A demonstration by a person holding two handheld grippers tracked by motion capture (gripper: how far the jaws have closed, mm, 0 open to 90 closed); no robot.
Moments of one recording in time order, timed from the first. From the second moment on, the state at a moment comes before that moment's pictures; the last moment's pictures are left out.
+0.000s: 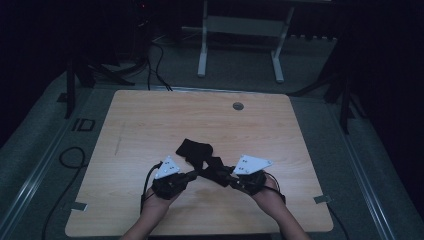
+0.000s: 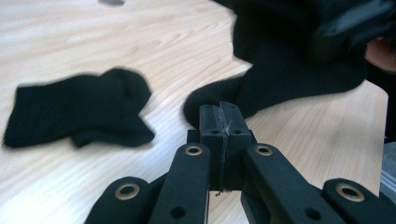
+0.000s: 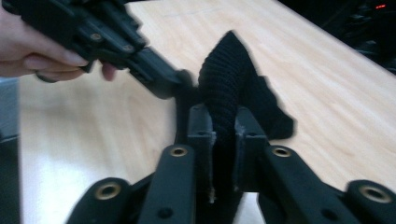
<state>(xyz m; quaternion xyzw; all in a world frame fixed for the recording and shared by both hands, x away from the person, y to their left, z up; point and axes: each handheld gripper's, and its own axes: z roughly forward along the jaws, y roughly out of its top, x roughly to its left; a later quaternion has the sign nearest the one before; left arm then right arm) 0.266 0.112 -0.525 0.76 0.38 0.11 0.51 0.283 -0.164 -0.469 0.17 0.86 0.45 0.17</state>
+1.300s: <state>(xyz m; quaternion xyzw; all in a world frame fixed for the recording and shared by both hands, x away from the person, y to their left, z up) 0.249 0.138 -0.555 0.81 0.39 0.08 0.43 0.273 -0.193 -0.486 0.21 0.85 0.46 0.17</state>
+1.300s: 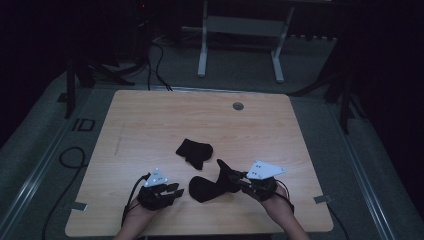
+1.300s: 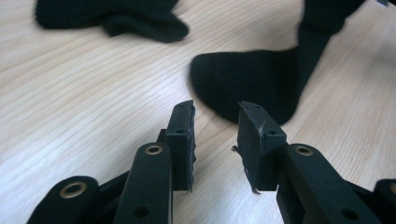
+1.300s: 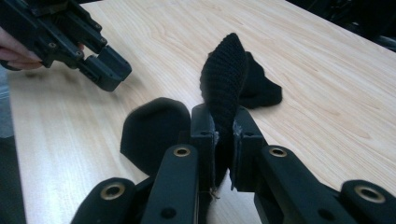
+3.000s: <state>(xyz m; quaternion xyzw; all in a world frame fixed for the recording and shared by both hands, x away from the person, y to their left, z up) 0.248 0.102 -0.544 0.80 0.29 0.12 0.51 0.234 -0.150 -0.373 0.09 0.81 0.56 0.18</state>
